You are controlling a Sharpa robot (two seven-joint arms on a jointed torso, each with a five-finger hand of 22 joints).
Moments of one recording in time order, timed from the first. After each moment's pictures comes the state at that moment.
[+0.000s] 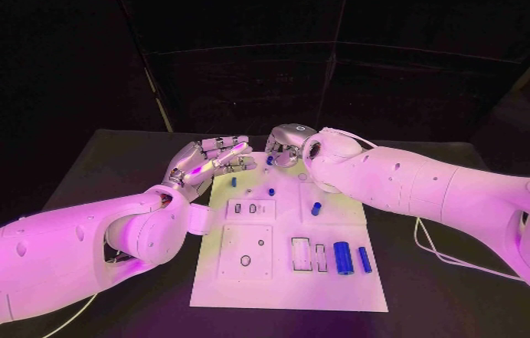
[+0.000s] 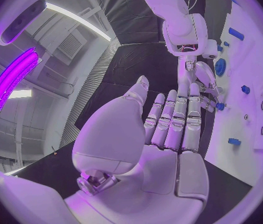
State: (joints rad) left arm 1.27 -0.92 -0.17 1.74 0.13 -0.37 0.60; left_hand 1.39 0.00 0.05 0.08 0.05 0.85 0.22 0.12 0.07 0.94 0.20 0.13 0.07 0.98 0.15 0.20 0.10 0.18 0.90 0.26 0.19 0.08; right arm 1.34 -0.33 -0.13 0.98 -1.46 -0.28 -0.06; right_hand 1.26 -0.06 0.48 -0.22 0.13 0.95 0.20 0.07 0.06 1.06 0.13 0.06 0.06 1.47 0.03 0.08 0.27 0.13 1.22 0.14 1.29 0.90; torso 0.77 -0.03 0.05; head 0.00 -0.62
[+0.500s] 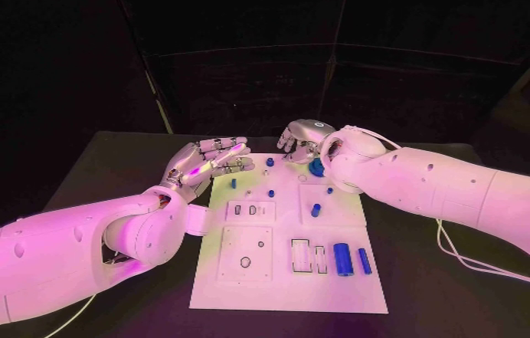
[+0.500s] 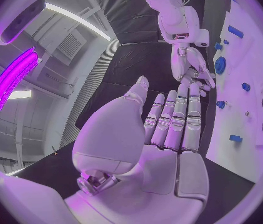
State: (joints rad) left arm 1.27 -0.93 -0.17 1.74 0.13 -0.37 0.60; left_hand 1.39 0.00 0.05 0.08 0.05 0.85 0.22 0.12 0.07 0.94 0.20 0.13 0.07 0.98 0.15 0.20 0.10 0.18 0.90 0.26 0.19 0.08; right arm 1.34 -0.50 -0.07 1.15 -1.44 -0.32 -0.07; right_hand 1.24 -0.09 0.43 -0.17 0.15 0.94 0.21 0.07 0.07 1.14 0.12 0.13 0.08 1.47 0.03 0.07 0.28 0.13 1.23 0.15 1.30 0.93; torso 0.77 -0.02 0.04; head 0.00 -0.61
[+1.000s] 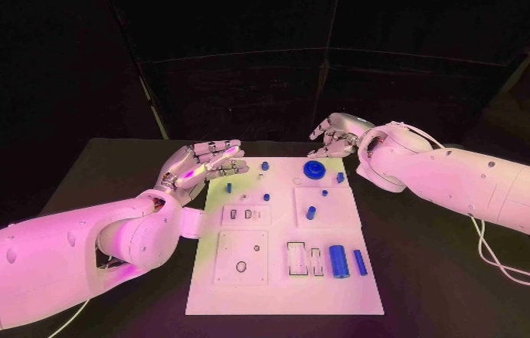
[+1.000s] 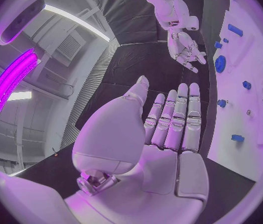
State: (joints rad) left arm 1.27 -0.94 -0.17 1.73 0.13 -0.37 0.60; left_hand 1.39 0.00 0.05 0.08 0.05 0.85 0.22 0.12 0.07 0.94 0.20 0.13 0.07 0.98 0.15 0.20 0.10 0.18 0.90 0.26 0.19 0.08; right arm 1.34 -0.67 -0.03 1.23 -1.33 -0.30 -0.12; right_hand 1.29 -0.10 0.07 0.06 0.17 0.88 0.18 0.07 0.07 1.20 0.08 0.56 0.49 1.47 0.02 0.07 0.29 0.12 1.29 0.13 1.36 1.03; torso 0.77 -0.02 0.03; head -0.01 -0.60
